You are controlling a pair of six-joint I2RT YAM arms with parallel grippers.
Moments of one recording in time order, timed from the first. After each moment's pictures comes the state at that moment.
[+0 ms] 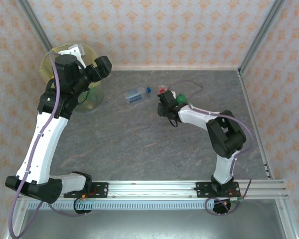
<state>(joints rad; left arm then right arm) -0.19 1.25 1.61 -0.66 -0.03 -0.54 0.60 1.82 1.20 -0.25 0.19 0.55</state>
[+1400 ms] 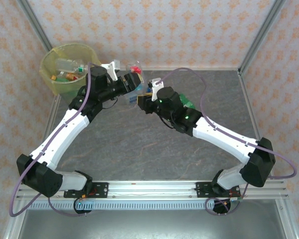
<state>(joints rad) -0.36 1.32 1.30 -0.27 0.35 -0.79 0.87 1.42 1.25 -0.15 0.12 0.42</state>
